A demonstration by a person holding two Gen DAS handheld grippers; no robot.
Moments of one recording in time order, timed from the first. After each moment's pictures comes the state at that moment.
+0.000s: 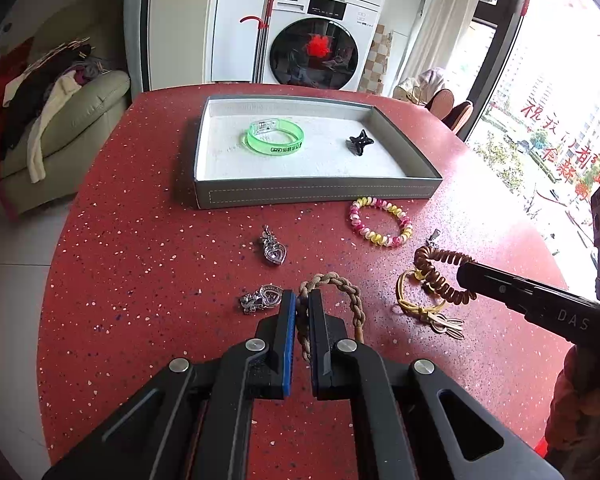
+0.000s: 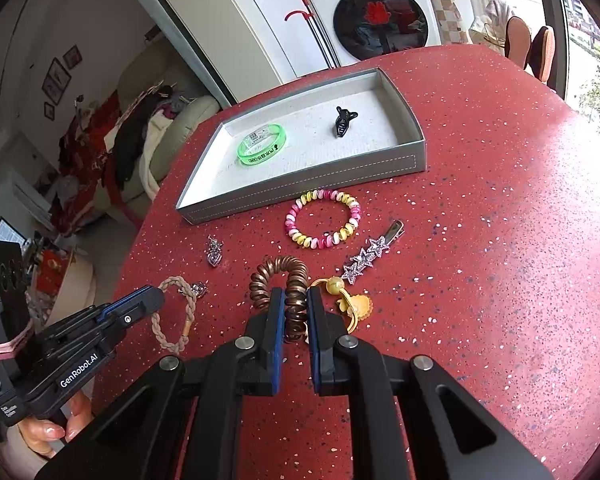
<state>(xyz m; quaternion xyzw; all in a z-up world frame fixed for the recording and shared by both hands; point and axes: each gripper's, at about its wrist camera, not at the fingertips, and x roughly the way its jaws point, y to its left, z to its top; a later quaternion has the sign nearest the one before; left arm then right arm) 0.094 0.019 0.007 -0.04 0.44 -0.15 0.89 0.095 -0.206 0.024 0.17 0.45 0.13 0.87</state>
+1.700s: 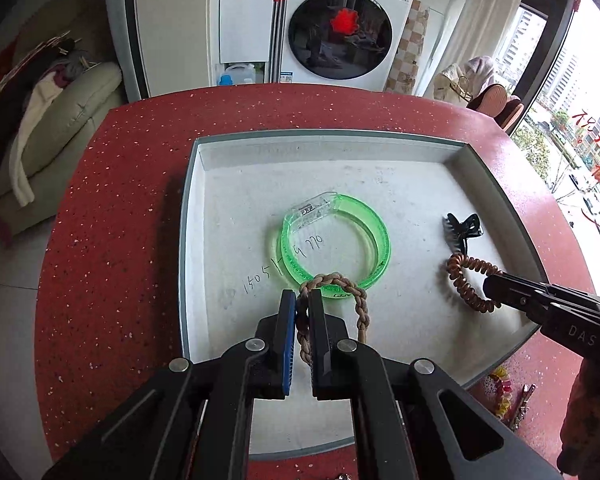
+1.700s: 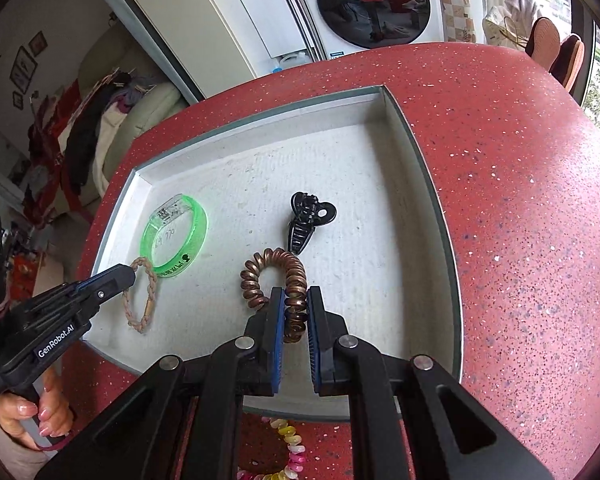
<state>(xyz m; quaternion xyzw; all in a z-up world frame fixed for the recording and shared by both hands) 0.305 0.007 -0.022 -0.01 0.49 -0.11 0.86 0.299 -0.226 -0.018 0.14 0.51 0.10 0.84</state>
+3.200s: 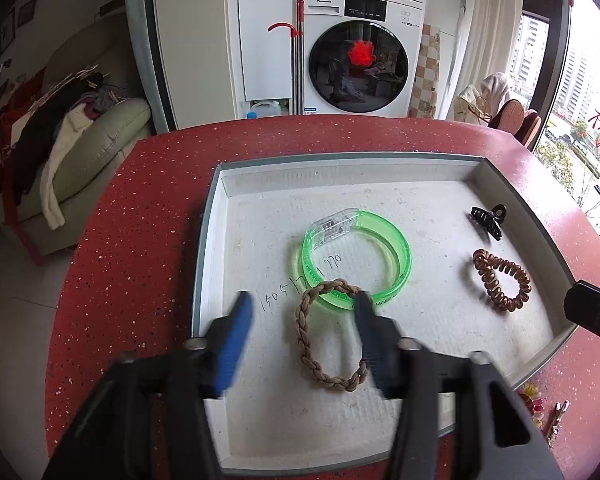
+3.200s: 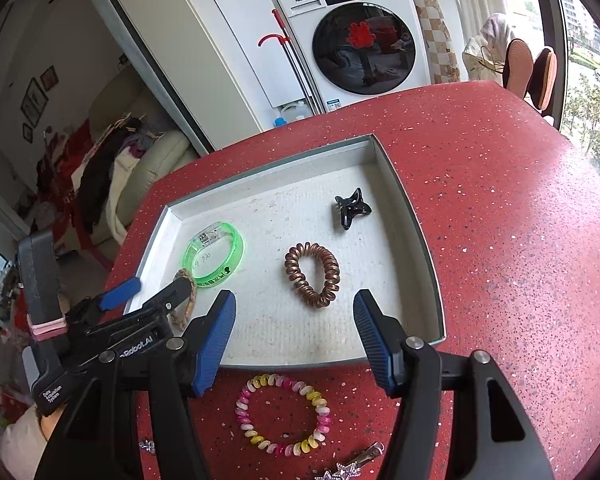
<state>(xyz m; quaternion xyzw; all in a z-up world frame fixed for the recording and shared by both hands) 0.292 0.000 -0.022 0.01 0.42 -0.06 0.91 0.247 -0.219 0.021 0.17 0.43 0.09 0.88</state>
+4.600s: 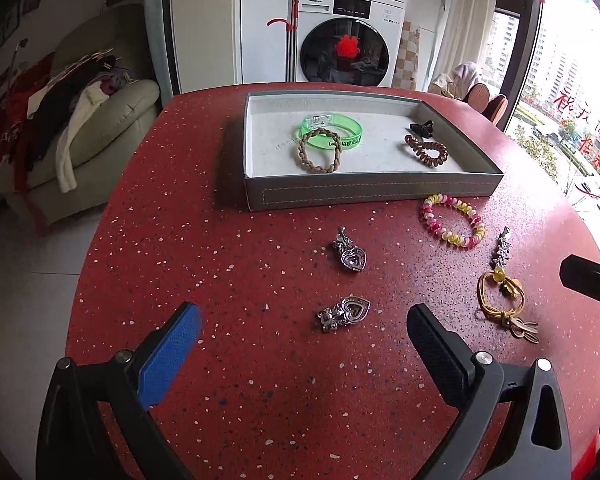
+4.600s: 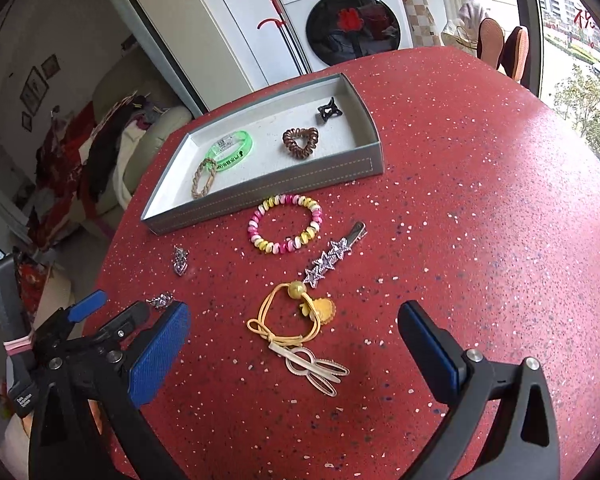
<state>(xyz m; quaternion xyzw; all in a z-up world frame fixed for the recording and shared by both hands) 0.123 0.037 -0.023 0.01 0.43 -0.08 0.90 0.100 -0.216 -0.004 0.16 0.46 0.08 0.87</state>
